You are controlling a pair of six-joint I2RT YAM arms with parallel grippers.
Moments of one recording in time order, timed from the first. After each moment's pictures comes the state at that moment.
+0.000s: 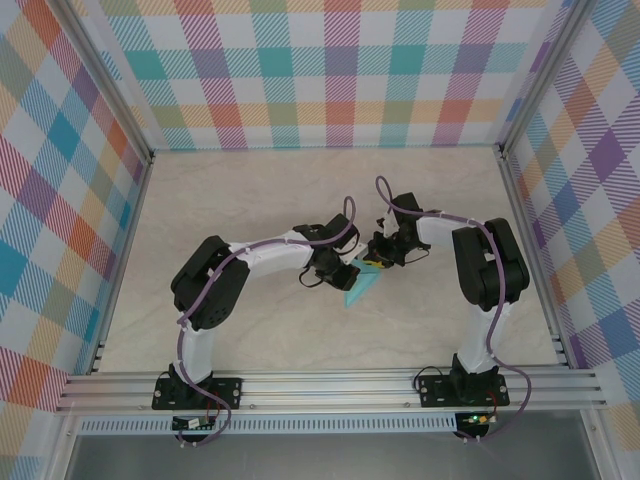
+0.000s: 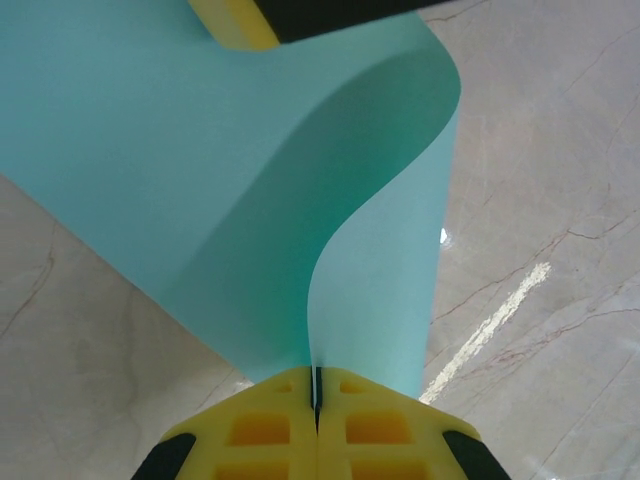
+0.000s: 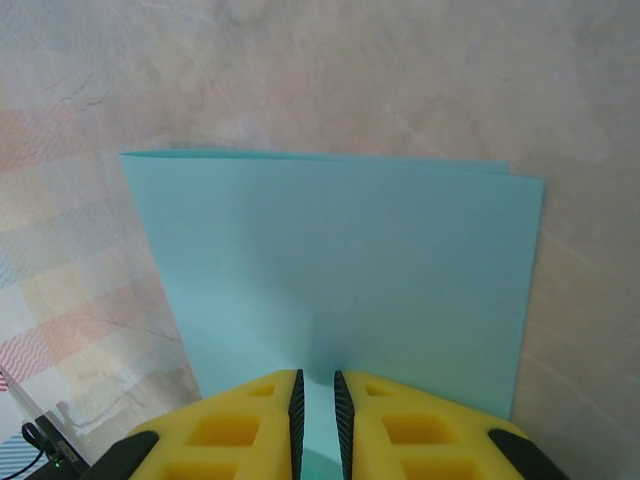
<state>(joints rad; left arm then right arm) -0.81 1.99 1.37 -0.59 0.28 -0.19 0.30 1.93 1.12 -0.49 -0.60 0.46</state>
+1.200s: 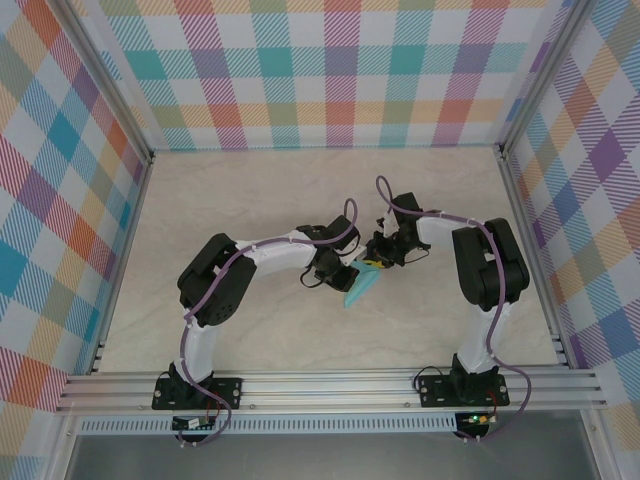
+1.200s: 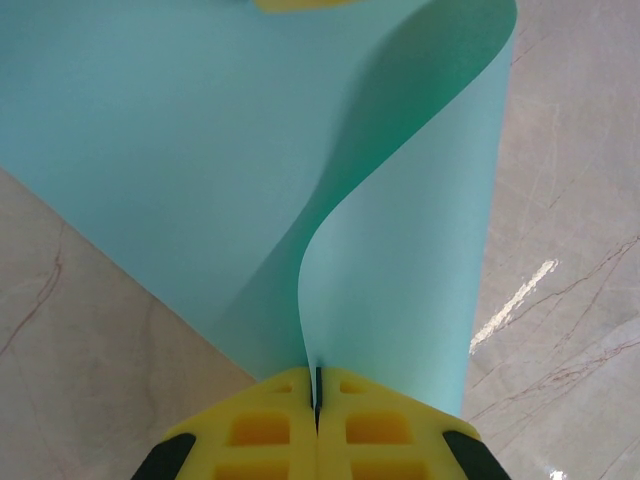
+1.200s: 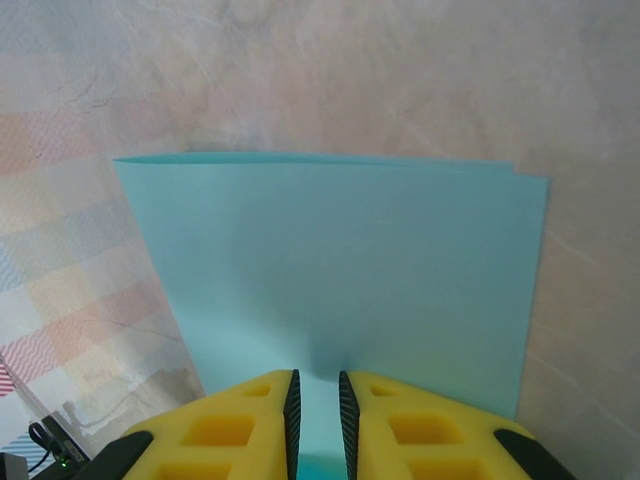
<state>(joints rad) -0.80 2.04 1.39 -0.61 0.27 -0.19 0.30 1.92 1.12 -0.48 -0.61 0.48</state>
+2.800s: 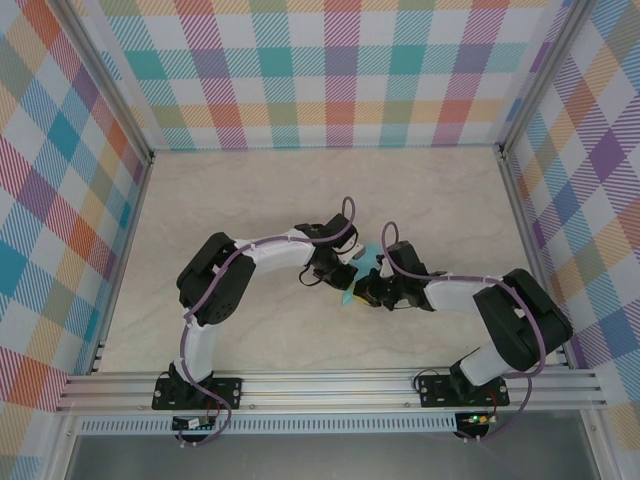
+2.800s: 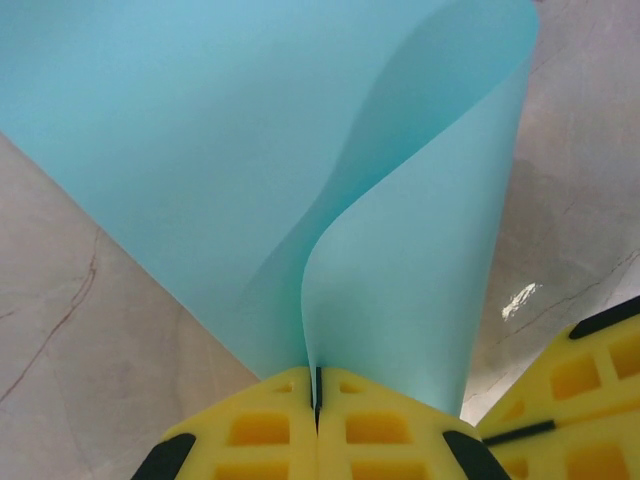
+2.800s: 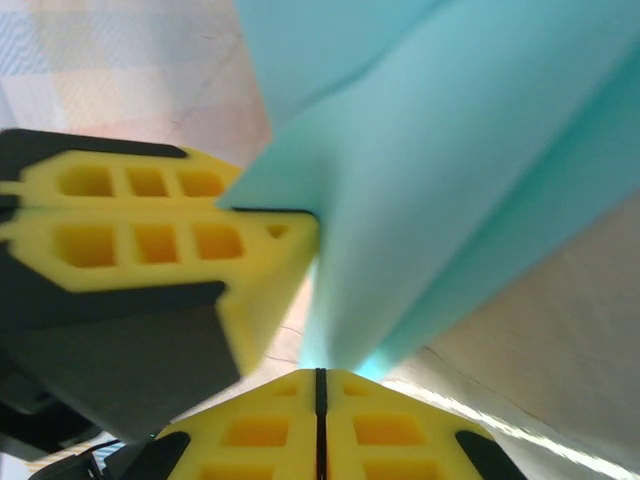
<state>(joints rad) -0.79 2.04 1.39 -0.60 0.28 -0.18 0.55 1.50 0.51 0.10 -0.55 1.02</state>
